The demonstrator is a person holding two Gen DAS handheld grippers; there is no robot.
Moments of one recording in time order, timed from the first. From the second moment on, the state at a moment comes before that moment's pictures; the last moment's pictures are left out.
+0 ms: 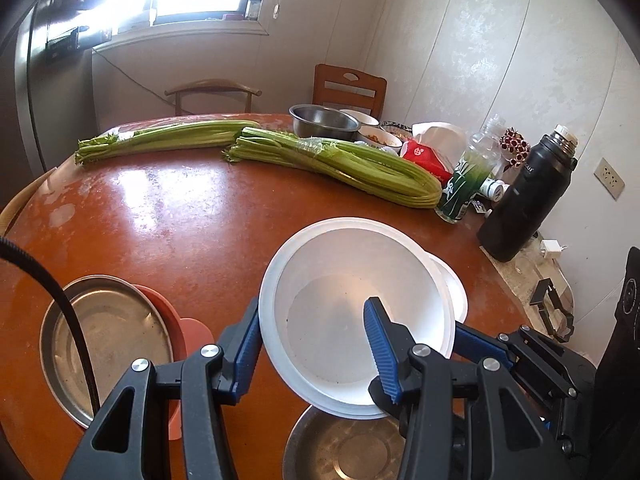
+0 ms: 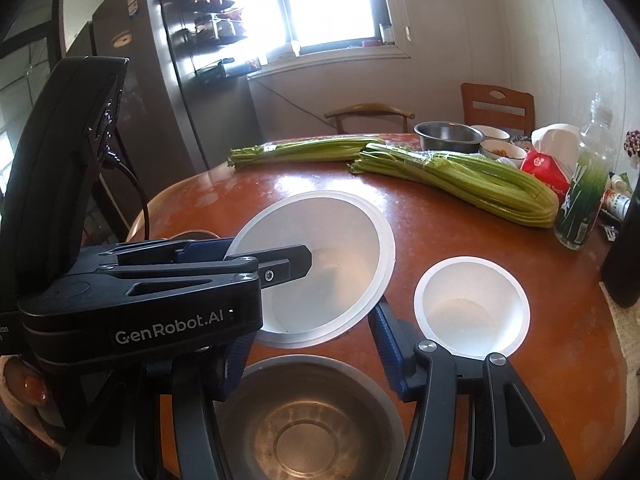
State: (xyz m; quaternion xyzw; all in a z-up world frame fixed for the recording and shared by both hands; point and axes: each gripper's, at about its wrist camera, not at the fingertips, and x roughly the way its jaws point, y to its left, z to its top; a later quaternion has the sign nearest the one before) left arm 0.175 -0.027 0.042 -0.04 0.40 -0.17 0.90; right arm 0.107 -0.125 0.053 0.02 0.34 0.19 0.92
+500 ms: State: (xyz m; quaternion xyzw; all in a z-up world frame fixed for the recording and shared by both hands) left arm 0.109 -0.029 0.066 -0.03 0.37 -0.17 0.91; right arm 0.051 -0.128 0.072 0.01 0.32 0.20 0.93
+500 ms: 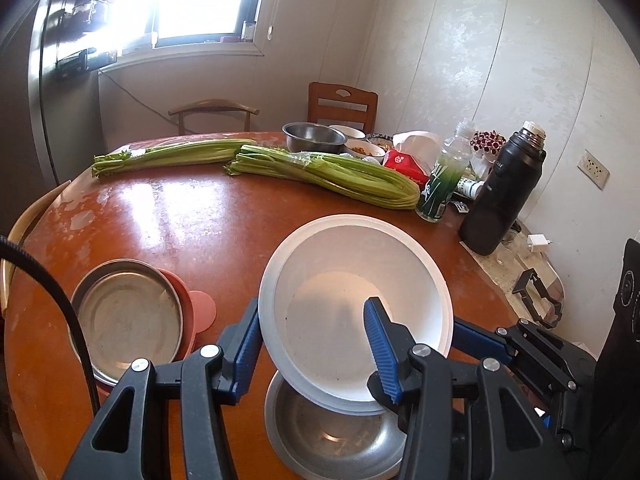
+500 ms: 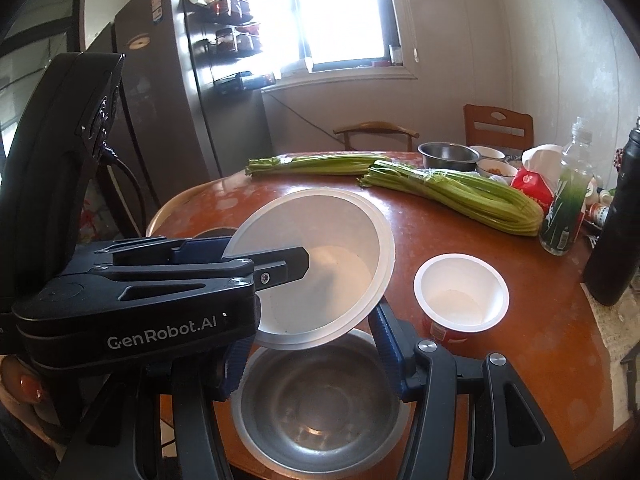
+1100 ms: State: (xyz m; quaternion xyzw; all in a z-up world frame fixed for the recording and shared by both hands) left arm 0.068 -0.036 0.044 -0.04 0.38 -0.18 0.90; right arm 0.010 -0.138 0.052 0.01 0.34 0.21 0.92
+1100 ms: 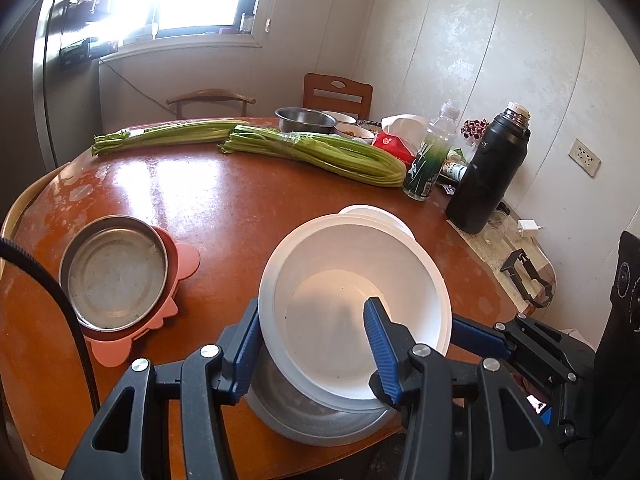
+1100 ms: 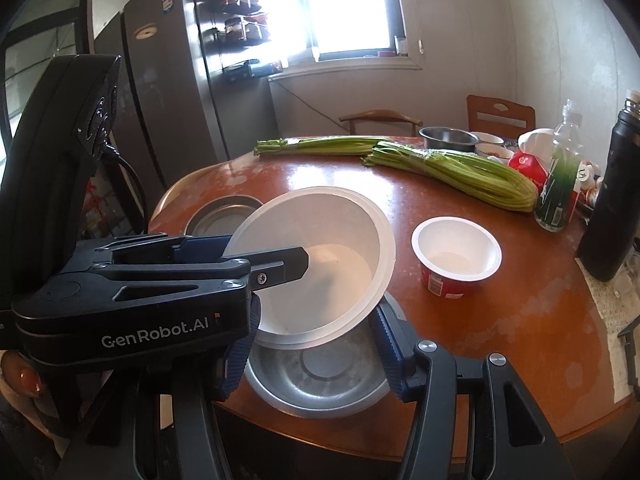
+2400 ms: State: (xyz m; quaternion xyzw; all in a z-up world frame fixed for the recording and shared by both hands) left arm 0.088 -0.045 -0.019 -0.04 0.44 -0.15 0.89; right arm 0.024 -0.144 -0.001 0.00 0.40 0.18 0.90
